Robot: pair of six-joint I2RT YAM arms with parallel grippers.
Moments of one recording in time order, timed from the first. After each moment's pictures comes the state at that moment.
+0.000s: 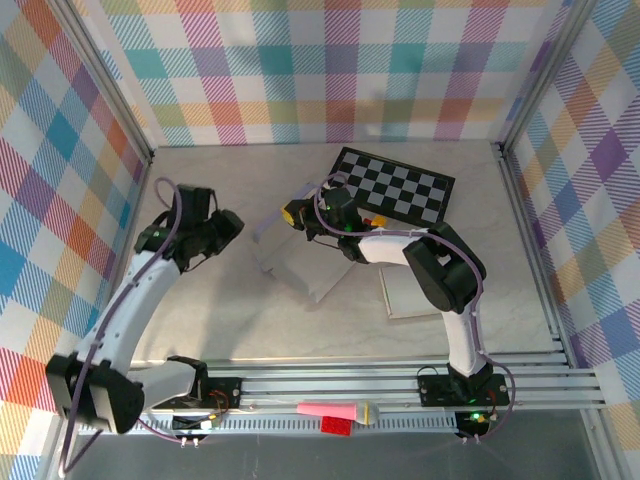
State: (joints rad) left arm -0.21 1.13 1.05 -0.75 0.06 -0.89; right arm 0.71 2.05 1.24 0.61 -0.35 1.65
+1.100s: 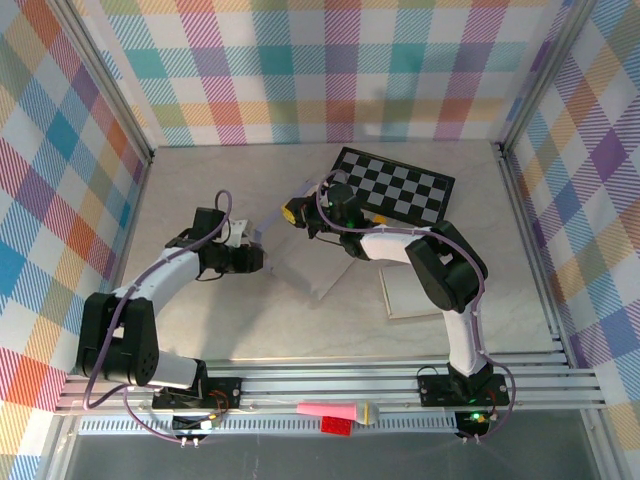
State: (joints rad) left arm -0.15 1.41 0.82 -0.47 0.43 -0.12; right arm 0.69 2.05 1.26 0.59 -0.42 1.66
